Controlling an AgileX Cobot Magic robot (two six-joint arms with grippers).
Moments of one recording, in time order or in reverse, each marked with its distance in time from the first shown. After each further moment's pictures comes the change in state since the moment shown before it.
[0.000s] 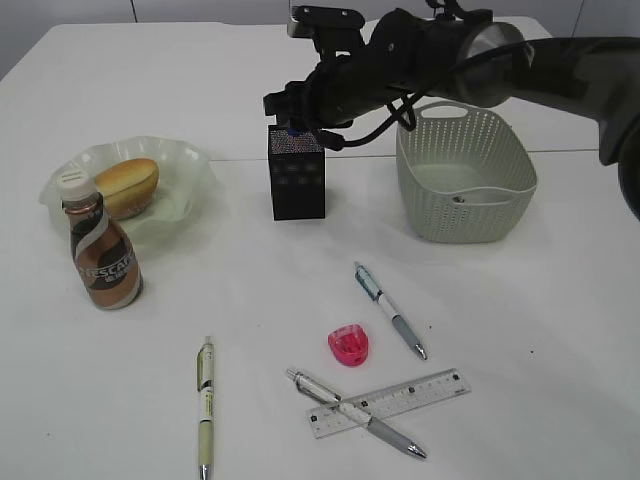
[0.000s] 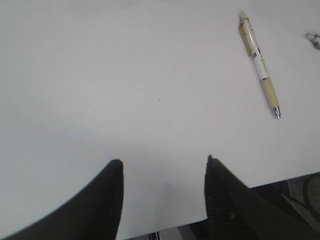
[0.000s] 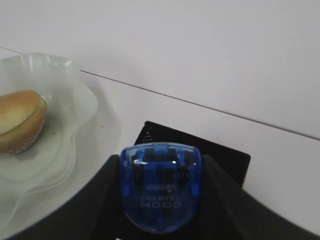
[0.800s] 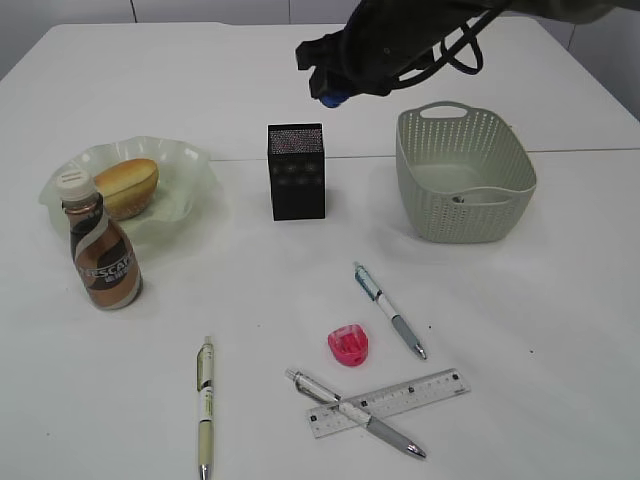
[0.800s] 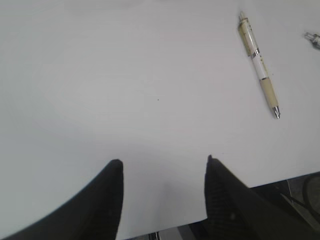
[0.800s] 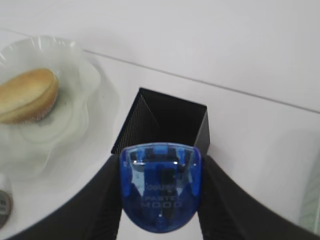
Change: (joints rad) left arm 0.000 0.000 0.000 0.000 0.000 0.004; right arm -0.023 -0.246 0.135 -0.145 0.224 0.143
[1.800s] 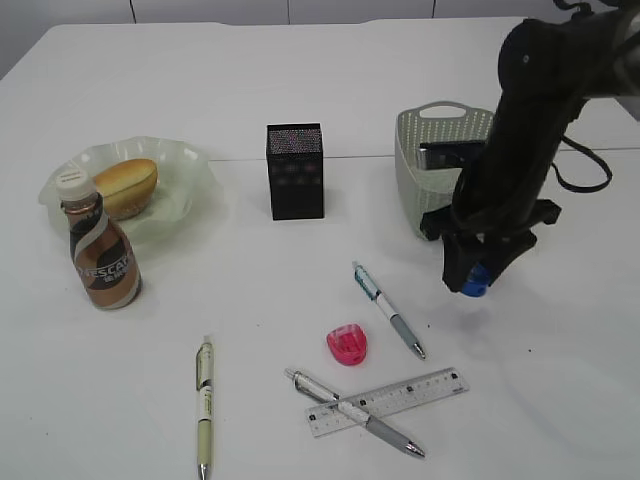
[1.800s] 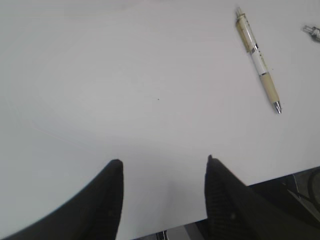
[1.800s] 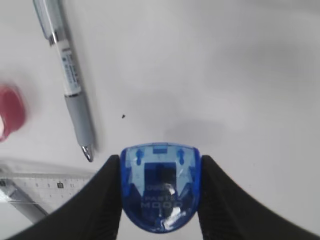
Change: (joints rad) left arm 0.000 0.000 0.000 0.000 0.000 0.040; right arm -0.154 -0.037 0.373 -0.080 0.525 -0.068
